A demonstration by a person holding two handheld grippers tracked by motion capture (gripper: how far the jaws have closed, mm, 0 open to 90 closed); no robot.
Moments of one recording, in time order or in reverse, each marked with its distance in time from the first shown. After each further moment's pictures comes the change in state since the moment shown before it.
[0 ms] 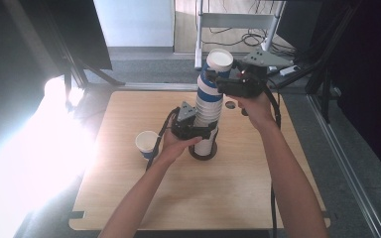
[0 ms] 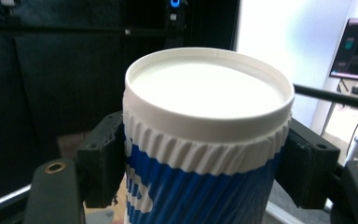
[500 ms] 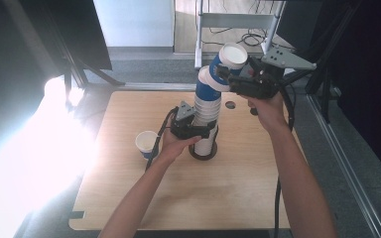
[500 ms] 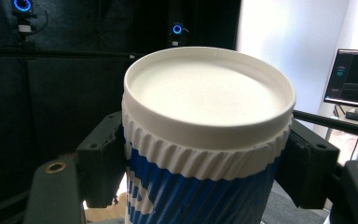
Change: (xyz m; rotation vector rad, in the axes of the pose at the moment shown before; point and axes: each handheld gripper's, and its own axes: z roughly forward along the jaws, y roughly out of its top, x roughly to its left) left arm 0.002 -0.001 0.000 0.001 0.004 -0.006; right arm 0.003 0.014 -0.032 -0.097 0.009 -0.018
